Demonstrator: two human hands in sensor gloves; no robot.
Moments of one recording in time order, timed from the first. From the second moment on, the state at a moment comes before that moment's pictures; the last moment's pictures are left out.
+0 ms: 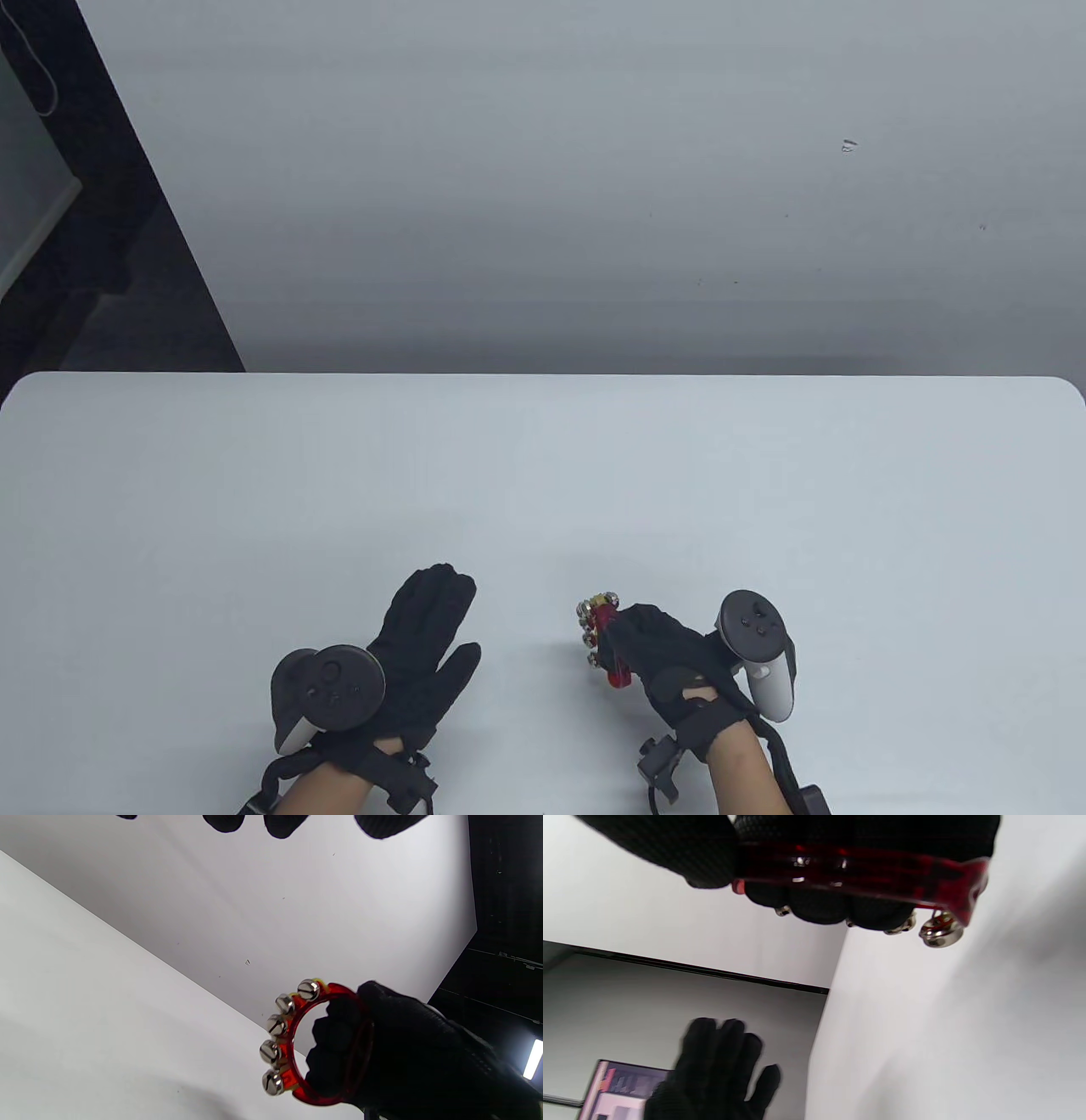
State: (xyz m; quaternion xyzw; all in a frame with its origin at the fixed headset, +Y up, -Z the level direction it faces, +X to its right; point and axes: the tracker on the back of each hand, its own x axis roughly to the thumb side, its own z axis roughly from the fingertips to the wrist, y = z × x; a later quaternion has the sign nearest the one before) left_hand -0.211 -0.700 -0.288 0.06 -0.26 0.35 0.90; right_hand 0.126 -0.734 -0.314 0.14 0.11 0.73 0.66
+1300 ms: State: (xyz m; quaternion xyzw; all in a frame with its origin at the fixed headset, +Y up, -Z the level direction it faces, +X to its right) left_hand -0.210 -0.700 -0.289 0.05 -0.26 0.35 0.90; right_hand 0.050 -0.744 -0.314 0.14 0.09 0.95 0.26
